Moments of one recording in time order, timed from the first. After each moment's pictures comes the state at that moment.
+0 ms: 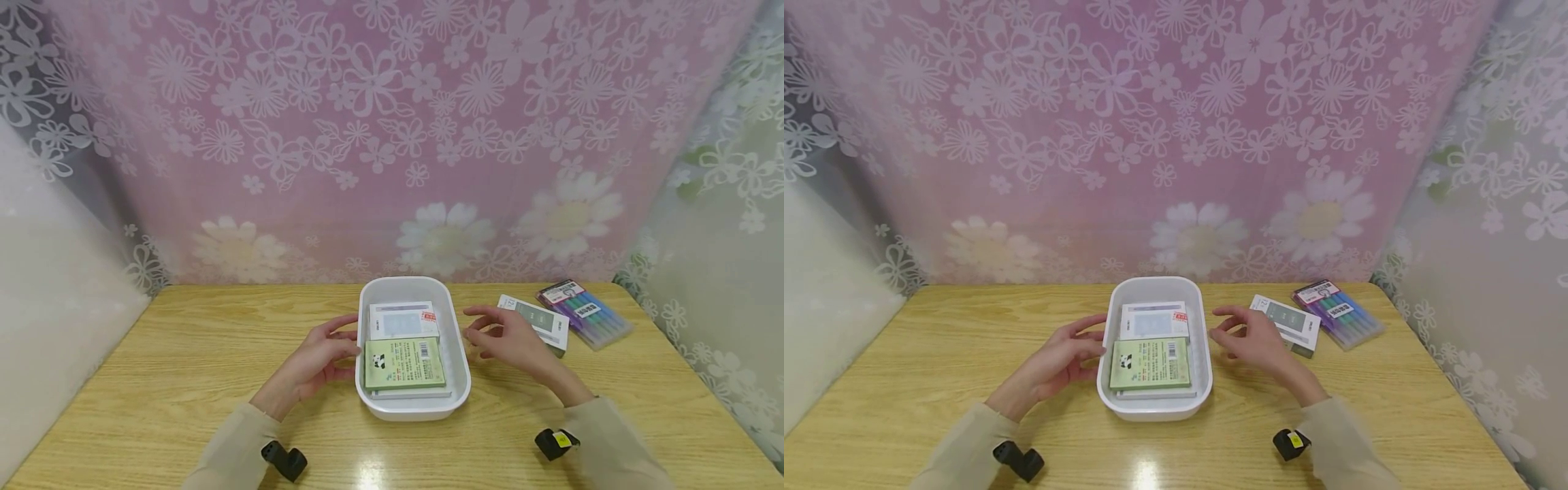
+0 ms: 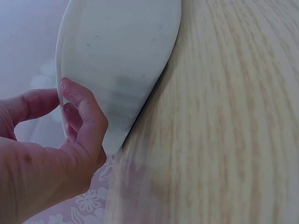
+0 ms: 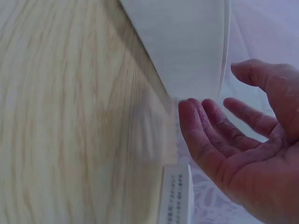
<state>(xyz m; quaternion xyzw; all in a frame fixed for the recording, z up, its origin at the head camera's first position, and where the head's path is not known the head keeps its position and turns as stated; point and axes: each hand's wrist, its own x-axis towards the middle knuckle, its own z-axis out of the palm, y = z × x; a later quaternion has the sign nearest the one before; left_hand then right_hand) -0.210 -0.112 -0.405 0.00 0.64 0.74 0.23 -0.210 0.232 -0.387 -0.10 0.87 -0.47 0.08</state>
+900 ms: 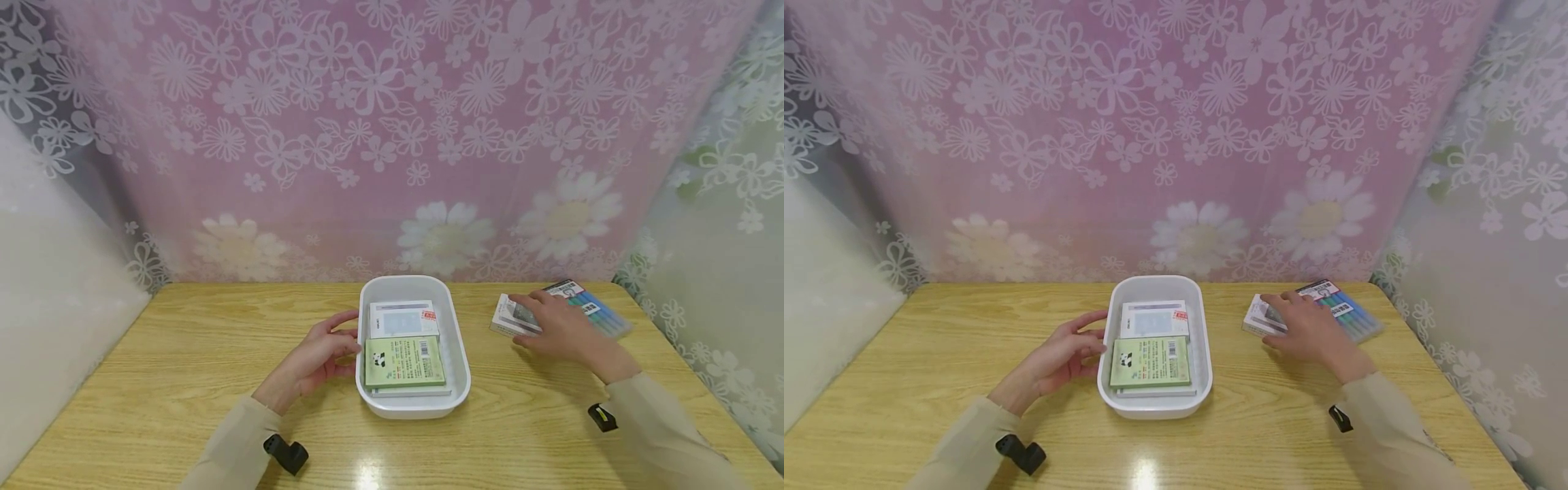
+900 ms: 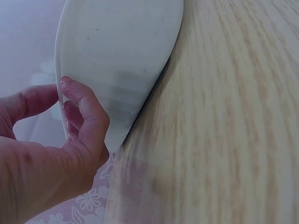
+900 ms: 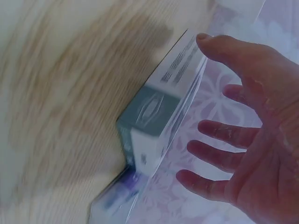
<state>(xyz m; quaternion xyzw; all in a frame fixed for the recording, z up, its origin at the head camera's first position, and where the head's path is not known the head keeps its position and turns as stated) -0.213 -0.113 -0.404 -0.01 0.63 0.74 0.24 -0.228 0.307 -0.378 -0.20 0.98 -0.06 -0.02</state>
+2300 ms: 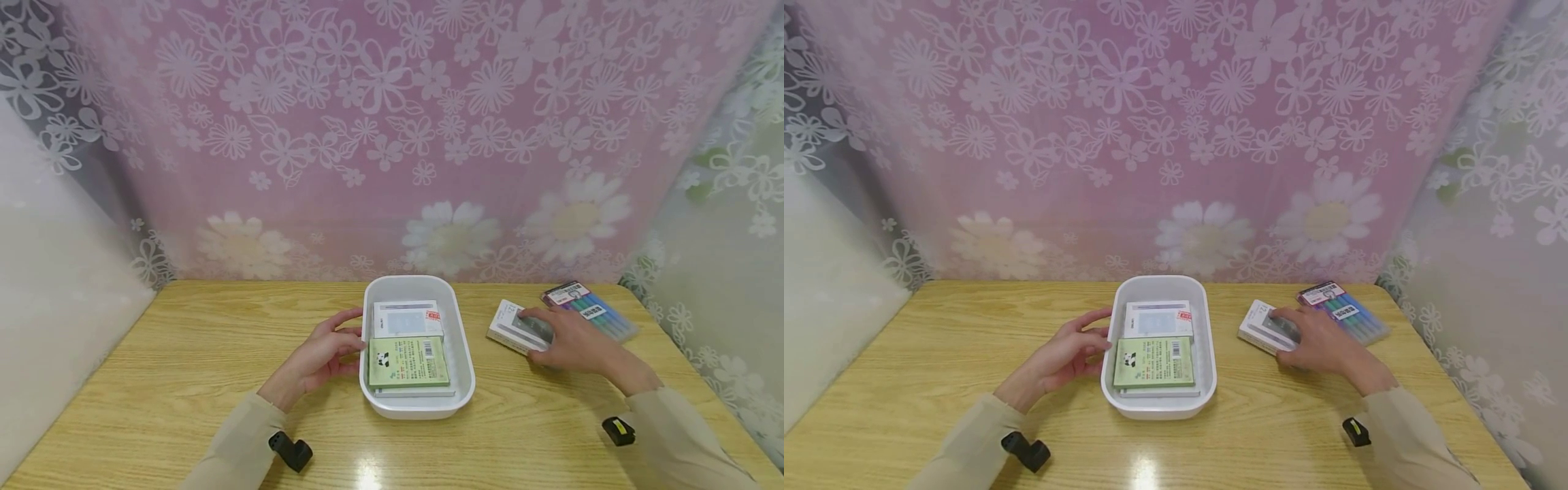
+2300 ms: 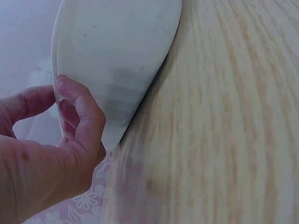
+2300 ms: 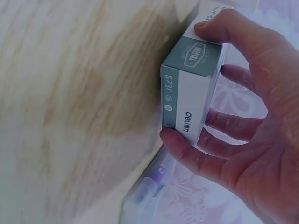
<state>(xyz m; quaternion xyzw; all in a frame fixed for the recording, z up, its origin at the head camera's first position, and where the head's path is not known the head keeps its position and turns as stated) -0.215 -0.114 -0.406 -0.01 0.62 0.74 0.24 -0.224 0.321 -0.387 -0.20 0.97 -0.11 0.00</state>
